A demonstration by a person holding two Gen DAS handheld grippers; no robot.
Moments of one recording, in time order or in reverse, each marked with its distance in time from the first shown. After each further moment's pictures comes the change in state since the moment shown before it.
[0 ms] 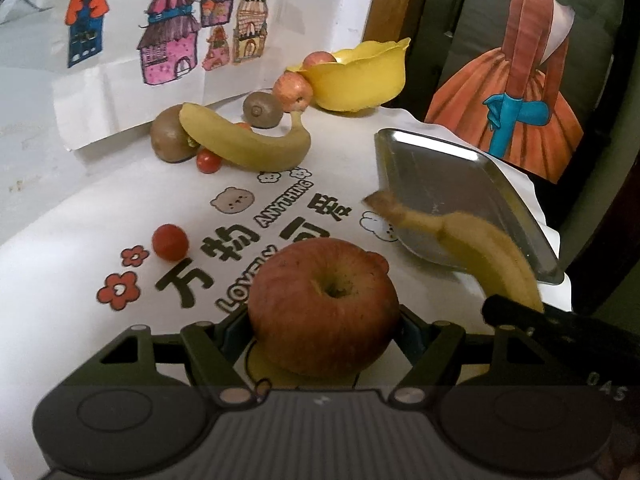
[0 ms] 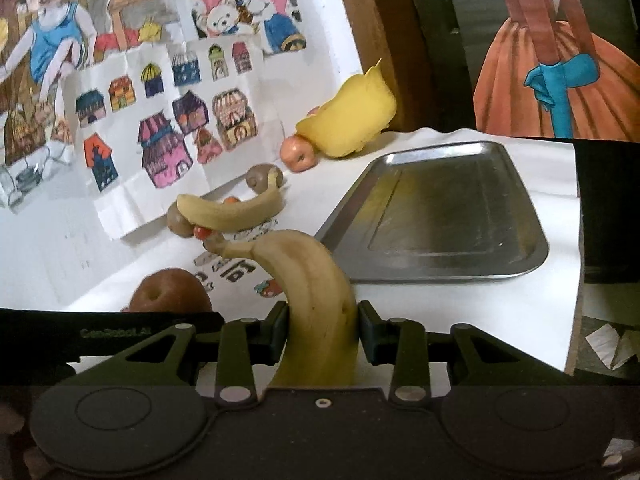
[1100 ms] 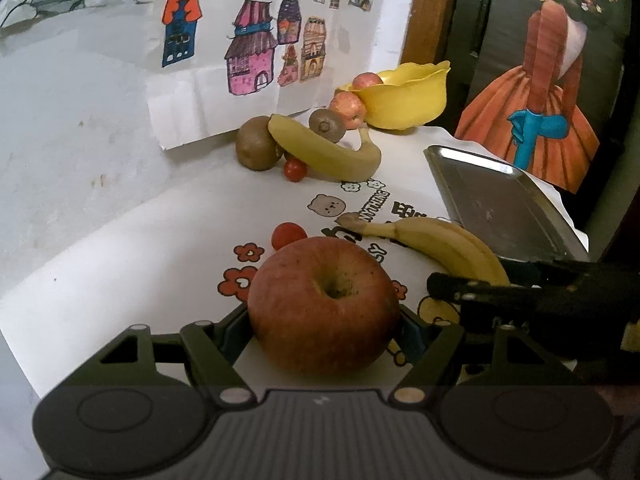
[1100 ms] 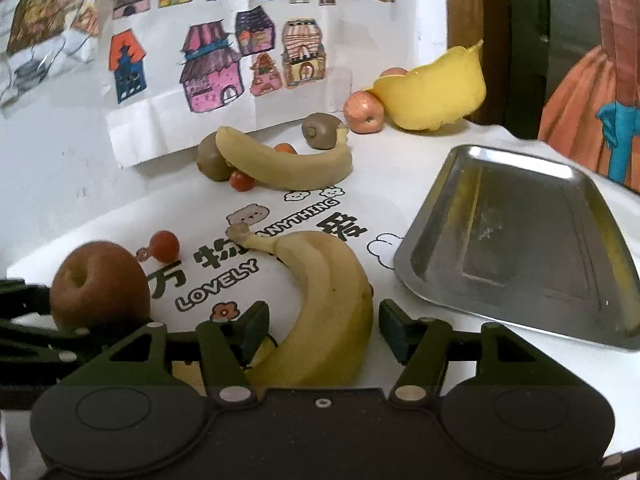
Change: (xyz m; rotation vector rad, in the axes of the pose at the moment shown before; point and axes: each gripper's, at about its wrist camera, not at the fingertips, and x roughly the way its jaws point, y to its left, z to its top) left arm -0.033 0.067 -0.018 -0.008 -0.062 0.057; right arm 0.084 0.080 0.000 -0.281 0.147 -0.020
